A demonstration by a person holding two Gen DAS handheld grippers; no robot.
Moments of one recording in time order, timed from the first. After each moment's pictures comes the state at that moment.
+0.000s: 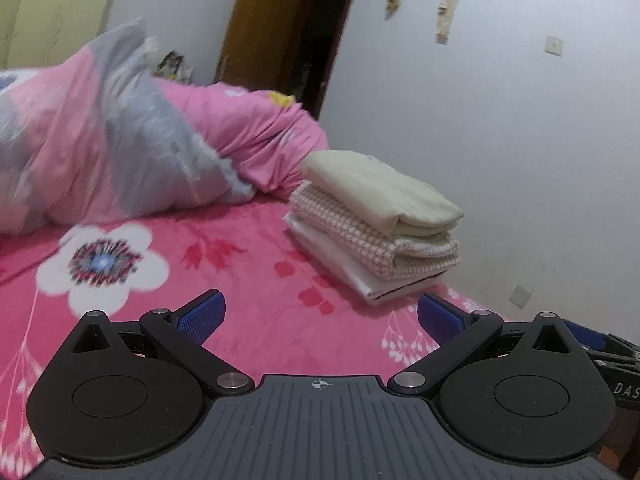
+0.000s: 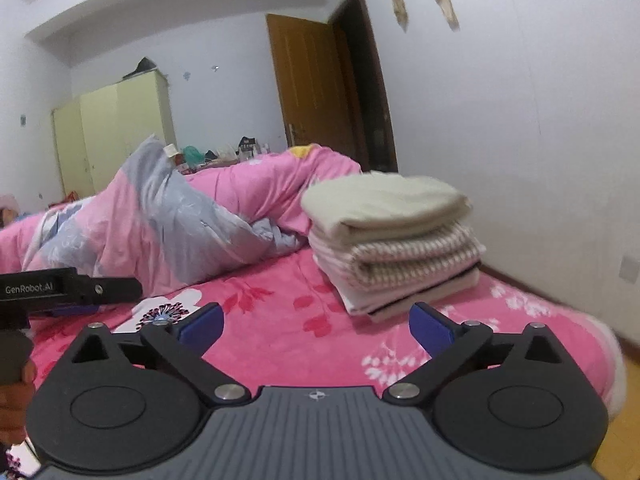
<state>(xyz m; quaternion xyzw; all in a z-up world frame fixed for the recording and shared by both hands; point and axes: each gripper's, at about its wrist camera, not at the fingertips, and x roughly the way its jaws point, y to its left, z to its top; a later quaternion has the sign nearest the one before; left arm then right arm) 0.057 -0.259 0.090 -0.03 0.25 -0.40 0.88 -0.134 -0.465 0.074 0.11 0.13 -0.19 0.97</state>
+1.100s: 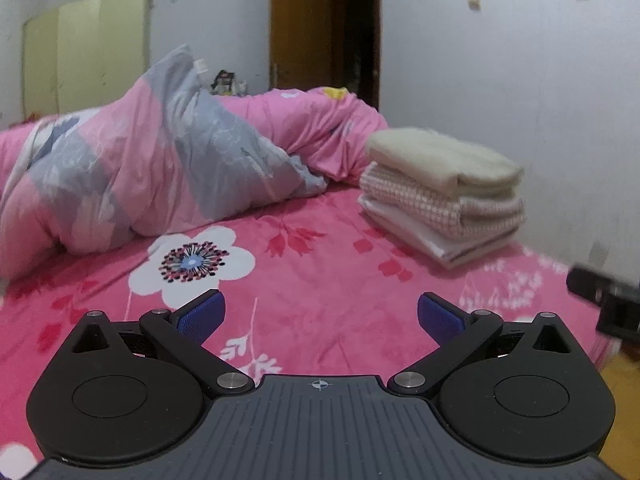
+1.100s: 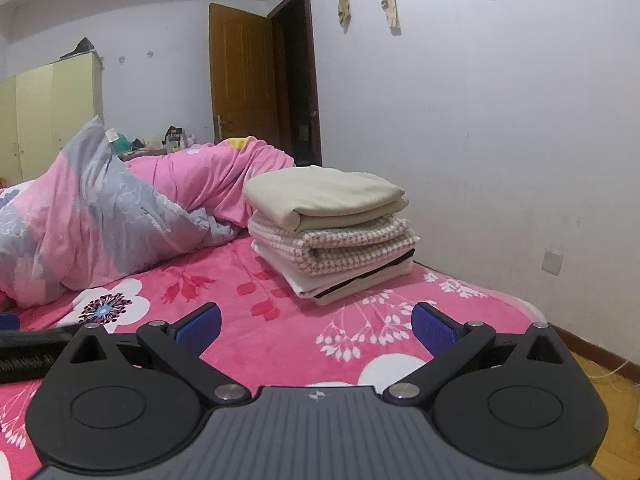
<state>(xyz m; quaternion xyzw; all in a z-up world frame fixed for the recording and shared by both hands) 0.011 -0.254 0.079 0.09 0.21 -0.30 0.93 -0.140 -0.409 0.075 0.09 0.16 -0.32 0.93</state>
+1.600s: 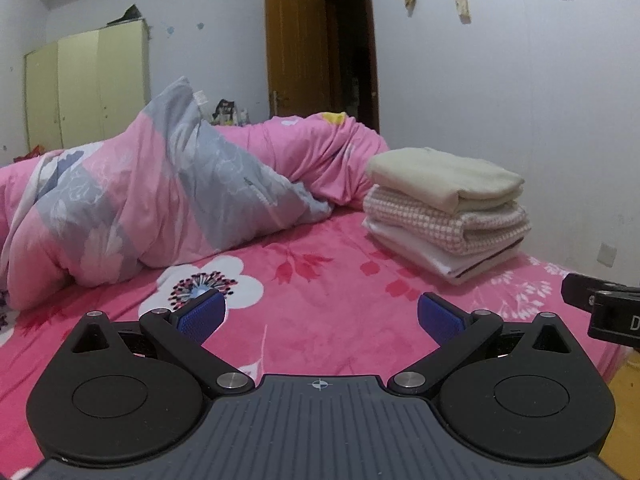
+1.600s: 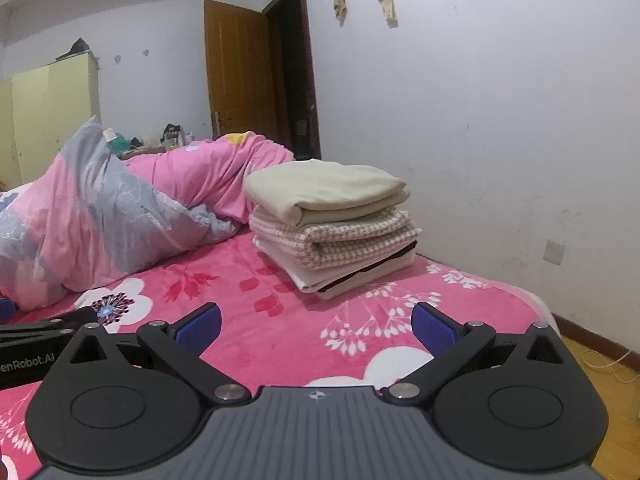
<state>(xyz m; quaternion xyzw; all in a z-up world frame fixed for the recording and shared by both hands) 0.009 -0.250 0.085 0.08 0.17 -0.29 0.94 -0.135 -0.410 0.076 0.11 0.17 -0.32 0.93</state>
